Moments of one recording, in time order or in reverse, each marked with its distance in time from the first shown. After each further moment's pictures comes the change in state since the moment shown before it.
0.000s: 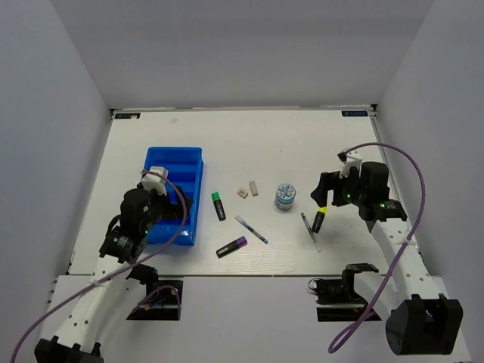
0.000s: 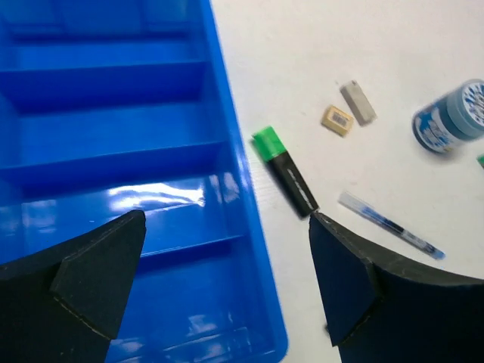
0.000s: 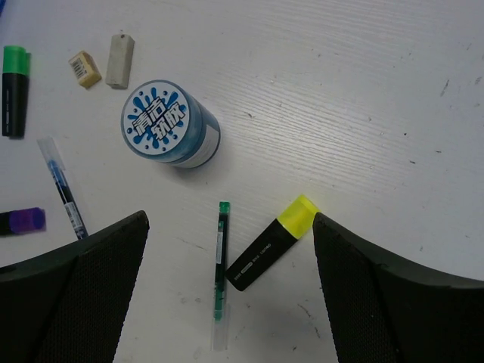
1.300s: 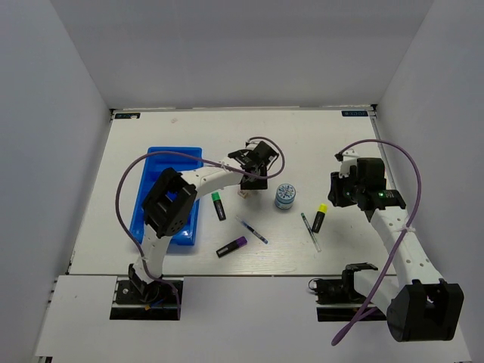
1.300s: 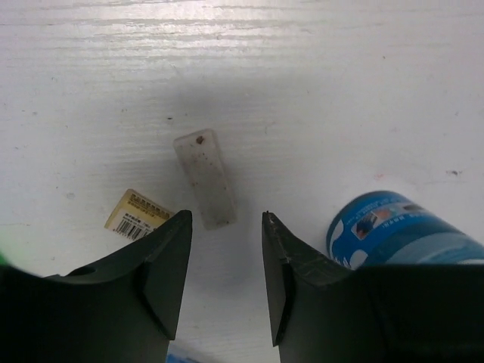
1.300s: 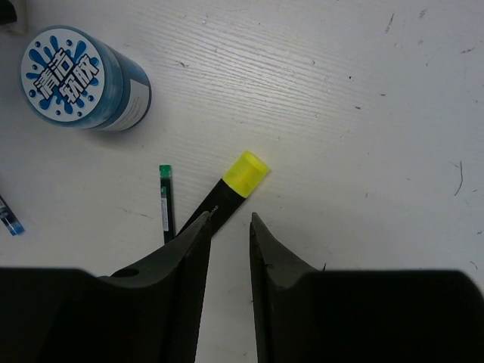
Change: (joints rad) left arm -0.525 1.562 1.112 -0.247 -0.298 -0.488; right arm 0.014 0.097 0.087 -0.169 0.166 -0.104
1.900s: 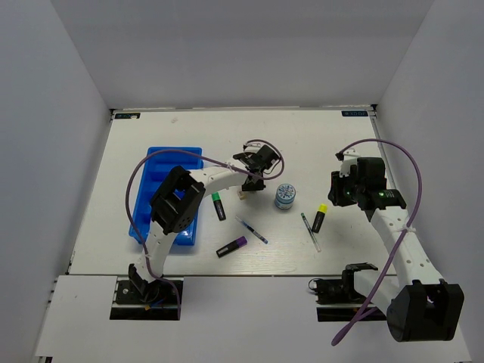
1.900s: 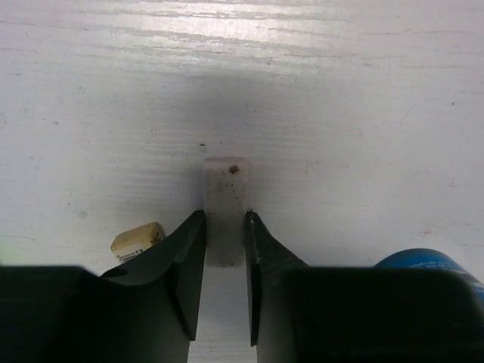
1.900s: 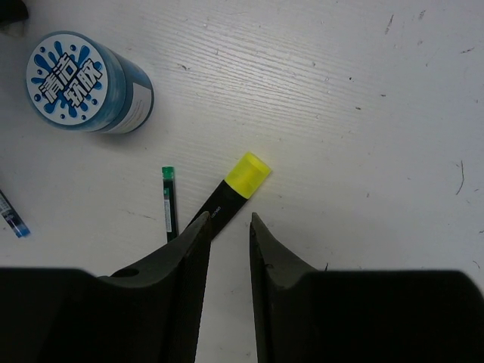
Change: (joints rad) left arm -0.002 0.089 0.039 -0.020 -0.111 -0.080; right arm 0.000 0.000 0.007 -0.003 0.003 0.014
